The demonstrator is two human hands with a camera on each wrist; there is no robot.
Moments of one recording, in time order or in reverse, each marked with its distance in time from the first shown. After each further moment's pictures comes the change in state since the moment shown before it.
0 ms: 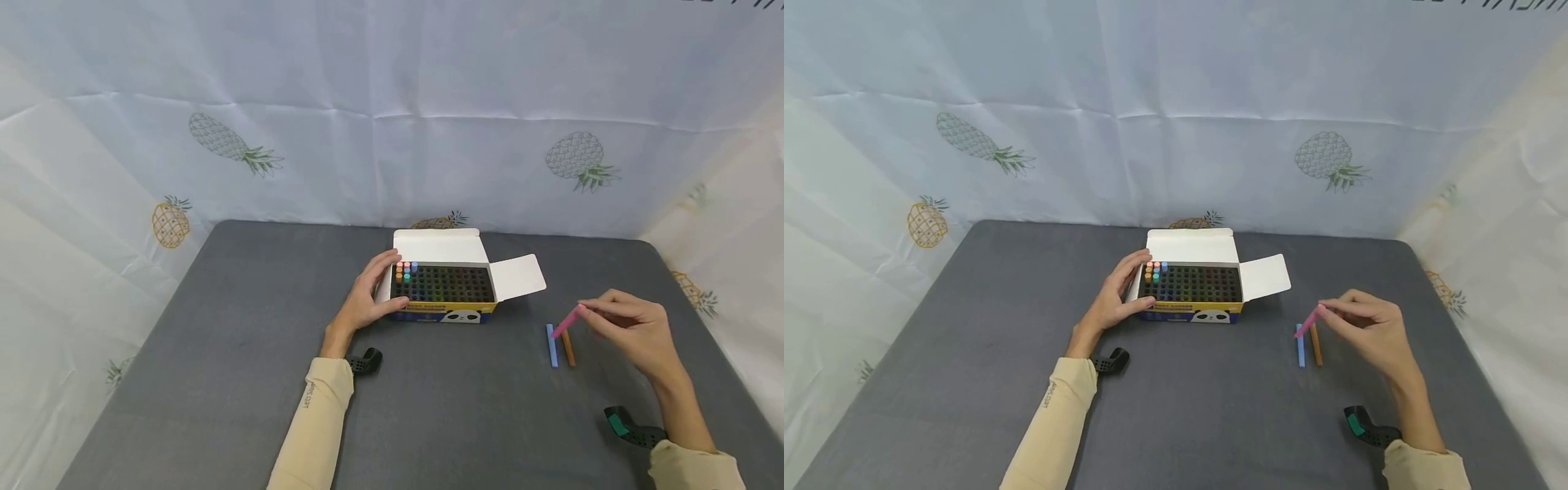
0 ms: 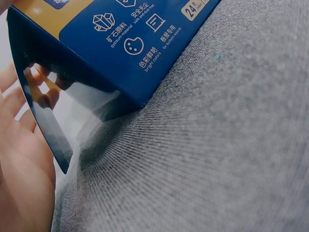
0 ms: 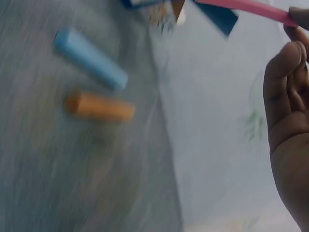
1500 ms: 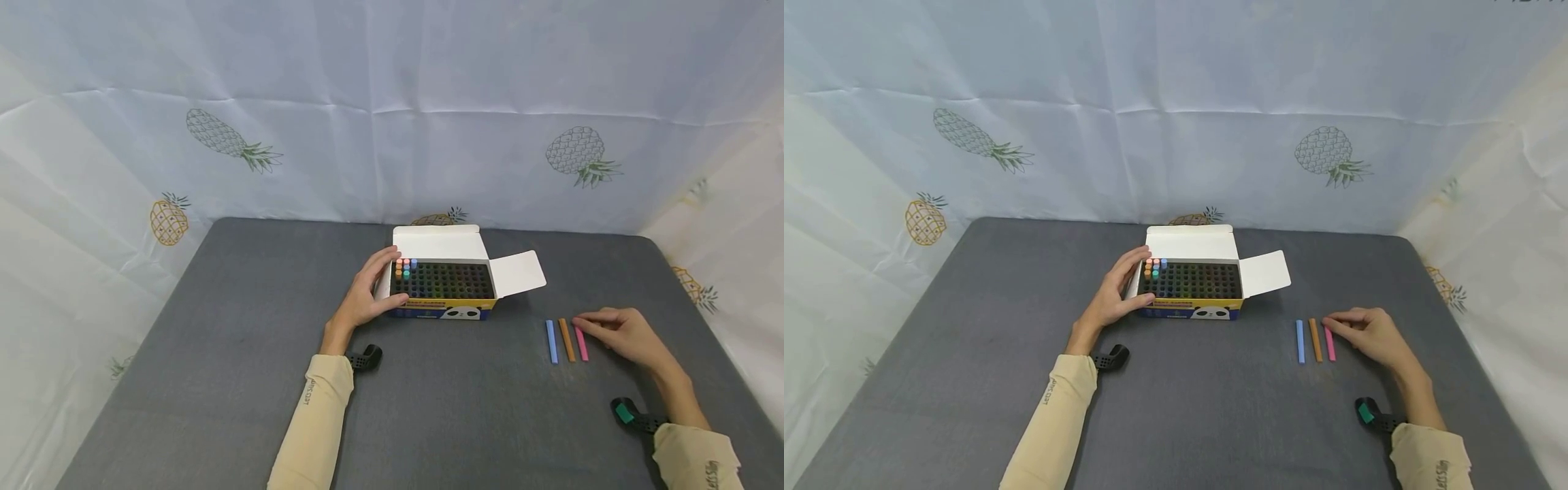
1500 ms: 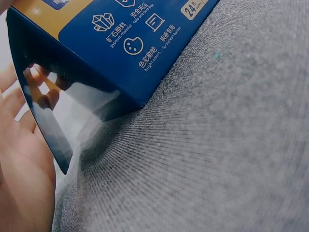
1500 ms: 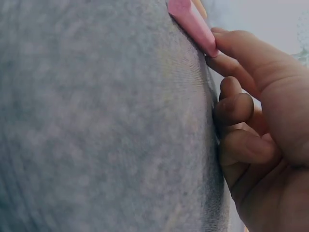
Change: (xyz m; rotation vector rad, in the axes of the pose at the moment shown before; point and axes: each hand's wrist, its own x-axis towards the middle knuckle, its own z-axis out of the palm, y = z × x) left_hand 0.002 0.000 0.000 0.000 0.003 -0.017; right_hand -0.028 0.054 -0.049 -0.535 -0.236 0.453
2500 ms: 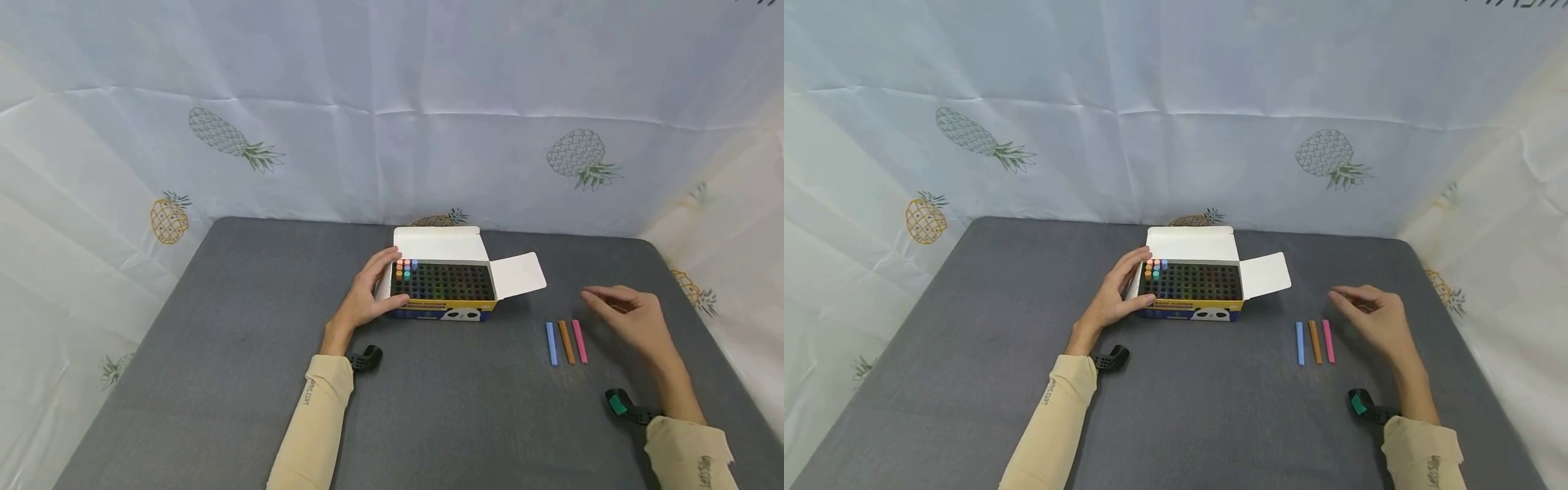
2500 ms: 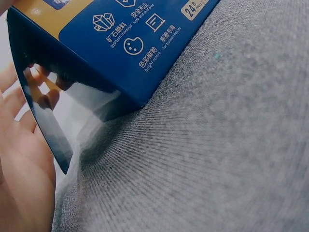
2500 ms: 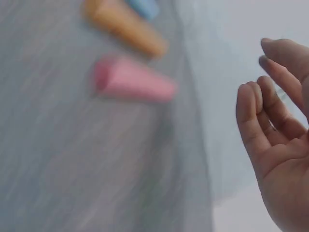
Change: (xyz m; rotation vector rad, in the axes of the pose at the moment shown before) left_hand 0.001 0.004 0.003 -0.001 0.008 -0.030; right_hand 0.013 -0.037 -0.003 0.058 0.287 0.036
